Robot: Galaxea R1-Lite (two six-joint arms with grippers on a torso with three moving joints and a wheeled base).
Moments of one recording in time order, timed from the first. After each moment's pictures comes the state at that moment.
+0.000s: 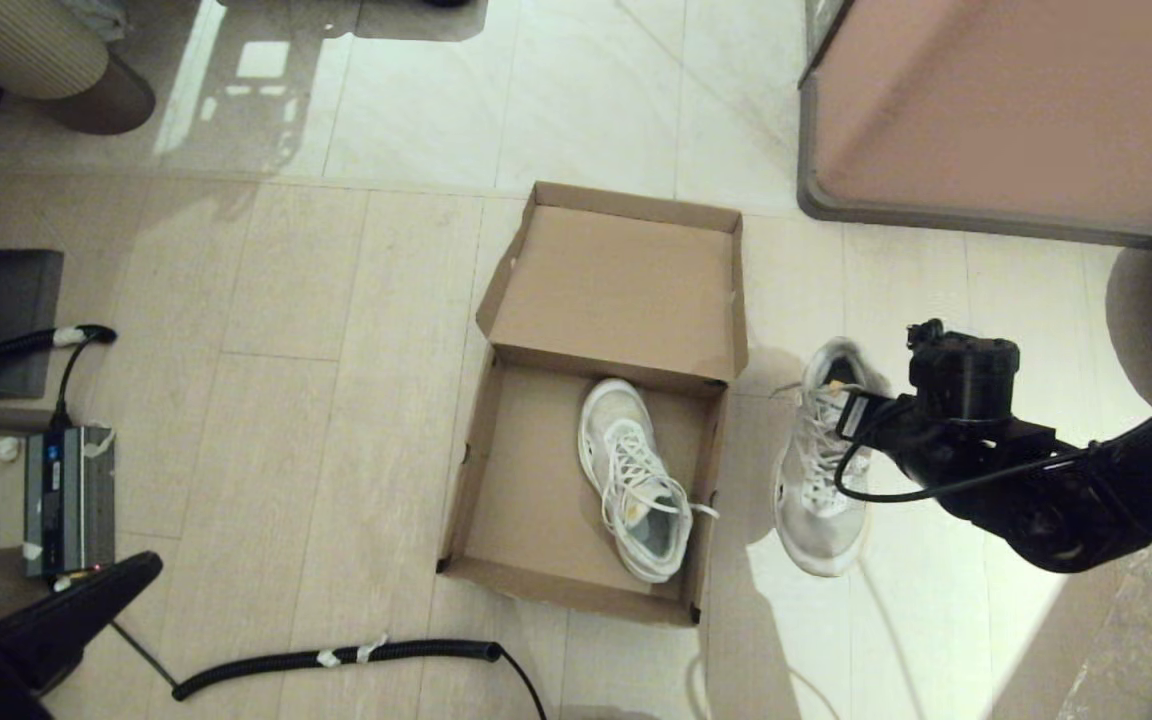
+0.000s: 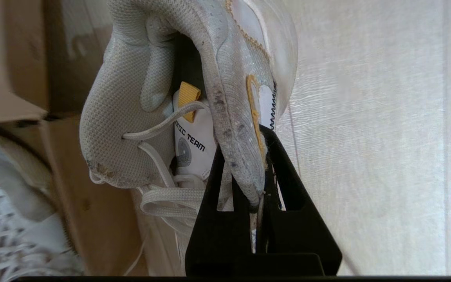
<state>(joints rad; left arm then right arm) -0.12 0.79 -0.25 -0.45 -0.12 -0.25 0.23 1.97 -0.86 -0.82 -0.43 0.34</state>
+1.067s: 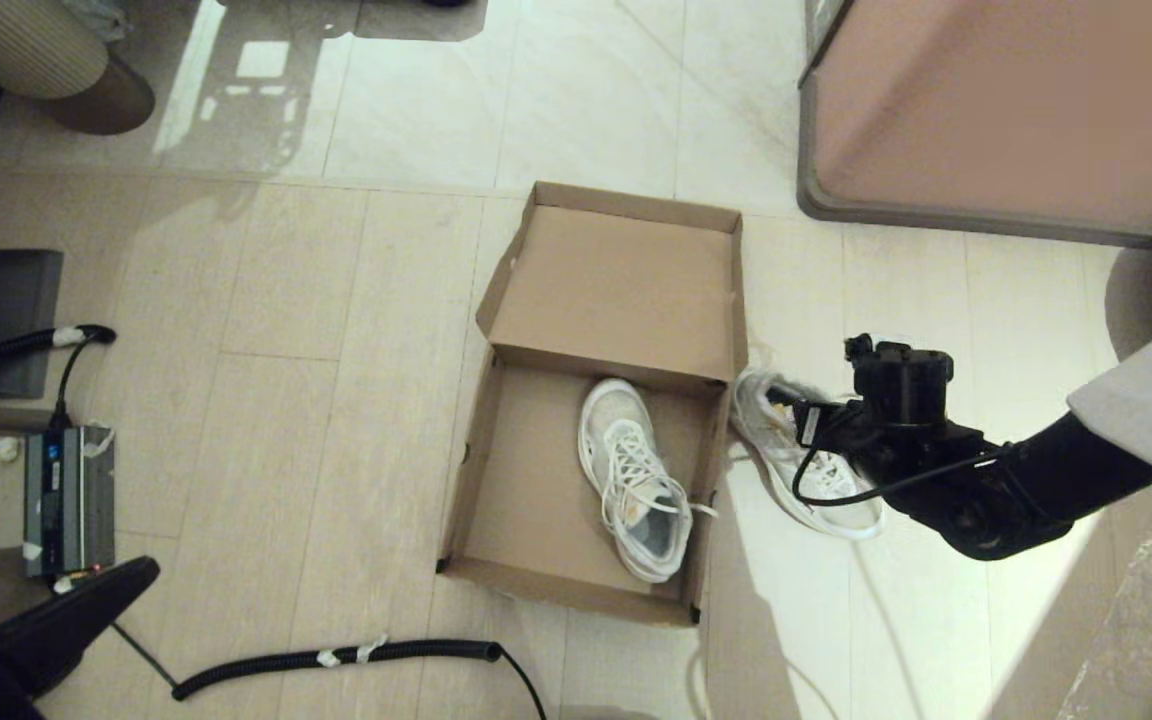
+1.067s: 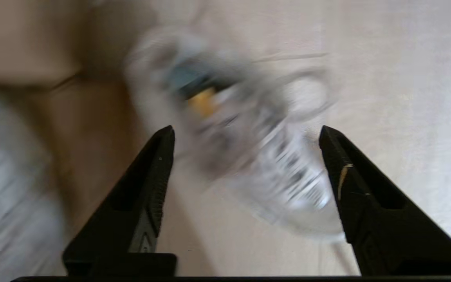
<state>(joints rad) -0.12 0.78 -0.24 -0.45 -0.11 -0.24 0.28 2.08 -0.94 -0.84 -0.40 0.23</state>
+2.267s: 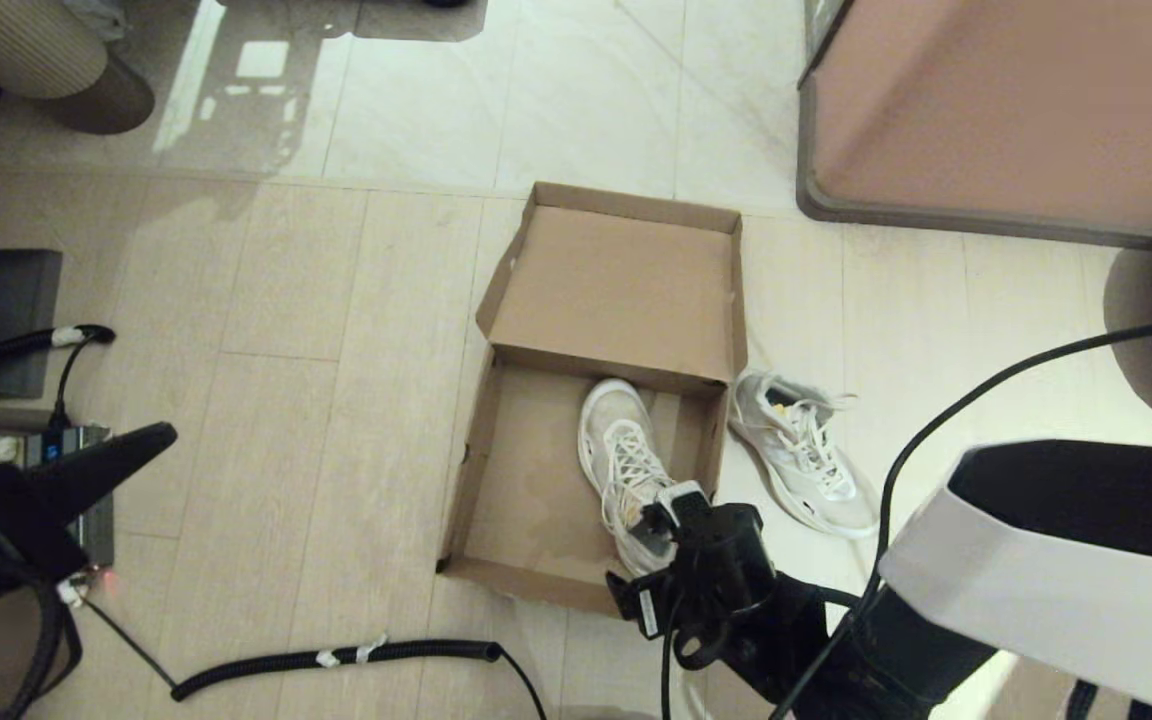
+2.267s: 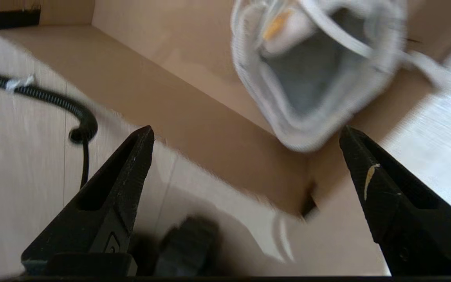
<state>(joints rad) -0.12 0.97 -0.48 -0.45 -0.12 -0.24 0.76 2.23 -0.79 -0.91 -0.32 0.20</state>
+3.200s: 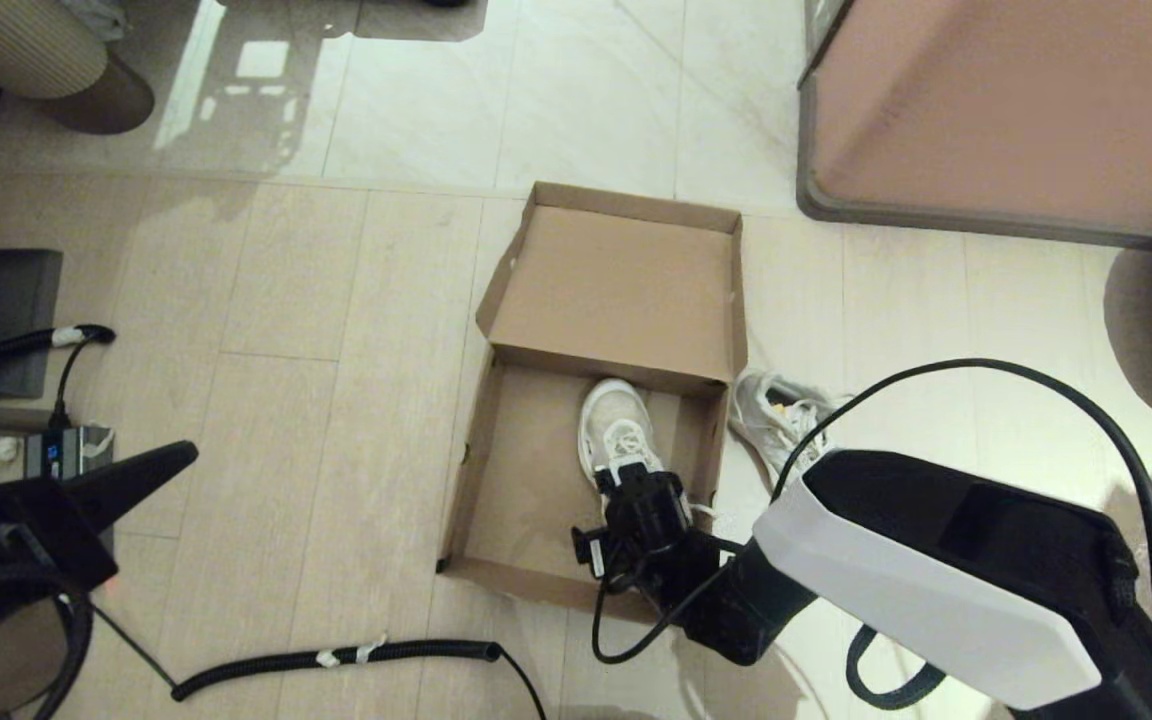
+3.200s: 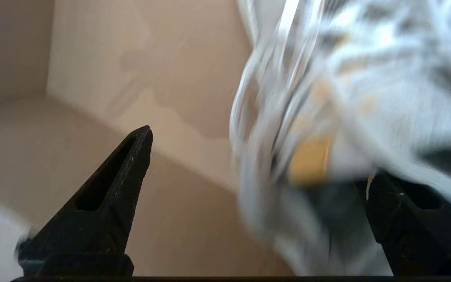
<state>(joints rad) -0.12 1.00 -0.46 -0.44 -0.12 -0.24 0.70 2.52 -1.29 -0.75 -0.35 0.19</state>
